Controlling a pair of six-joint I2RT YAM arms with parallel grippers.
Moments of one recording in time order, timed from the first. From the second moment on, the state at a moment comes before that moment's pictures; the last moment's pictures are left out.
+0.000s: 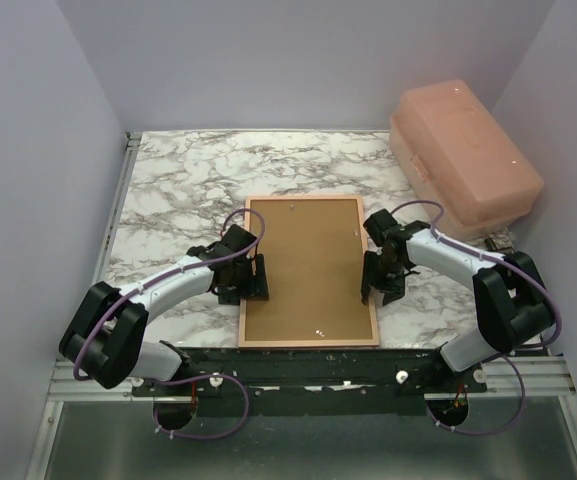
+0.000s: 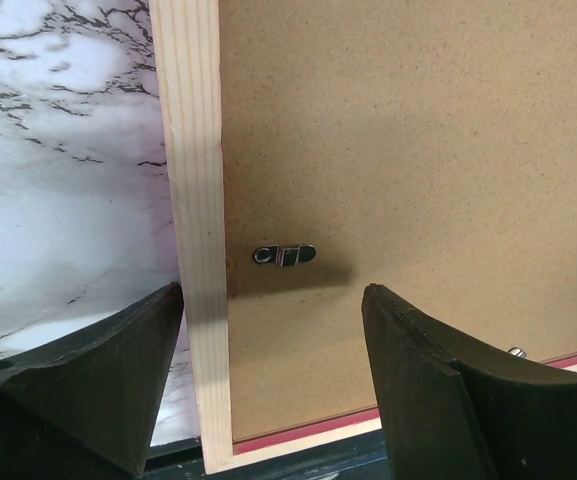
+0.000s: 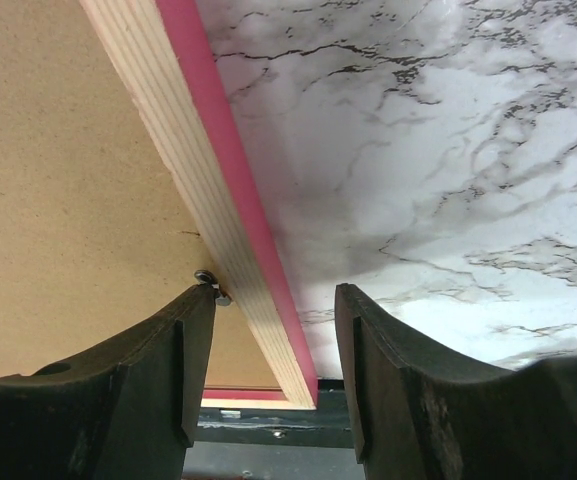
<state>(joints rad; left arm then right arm) -0.57 1.36 0.69 -0.52 0.10 -0.72 0.47 1.54 0.88 -0.82 -0.05 0.63</state>
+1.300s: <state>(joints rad) -0.62 1.37 0.71 -0.53 0.05 -0.71 0.53 1.52 0.89 -0.82 0.04 0.63</state>
